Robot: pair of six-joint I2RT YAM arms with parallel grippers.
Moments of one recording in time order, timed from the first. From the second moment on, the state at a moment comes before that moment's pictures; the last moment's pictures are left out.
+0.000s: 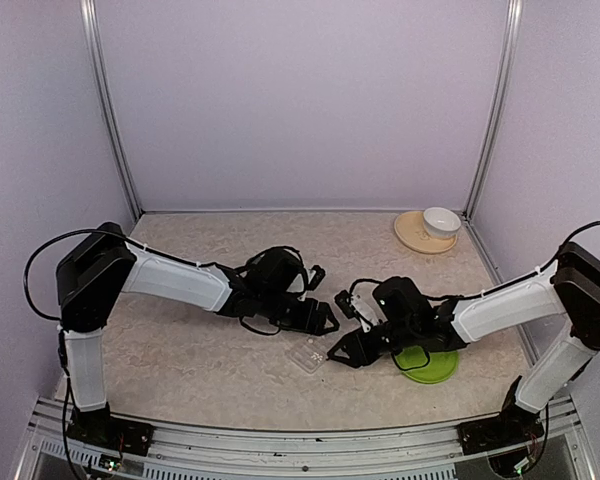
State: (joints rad) left arm -0.92 2.00 1.21 0.01 0.28 -0.54; right arm 0.90 1.58 0.65 0.19 -0.29 0.39
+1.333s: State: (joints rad) left arm -0.84 1.38 0.97 -0.11 -0.03 -0.53; right arm 1.07 1.94 1.10 -0.12 0.29 0.46
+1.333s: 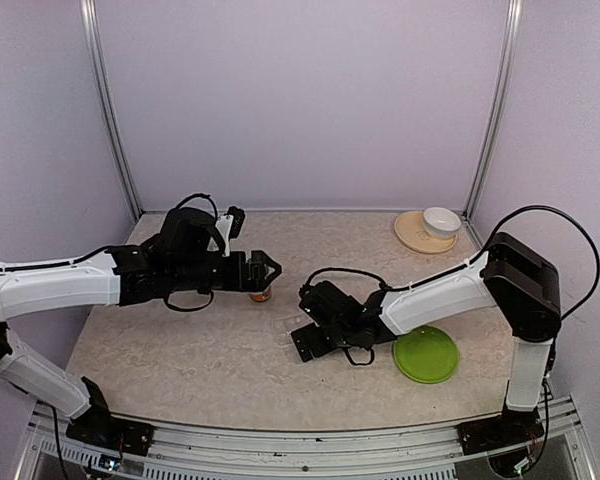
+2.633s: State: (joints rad) left arm -0.74 1.21 0.88 -0.25 -0.14 -0.53; right arm 0.84 1.68 0.96 -0.04 0.20 0.36
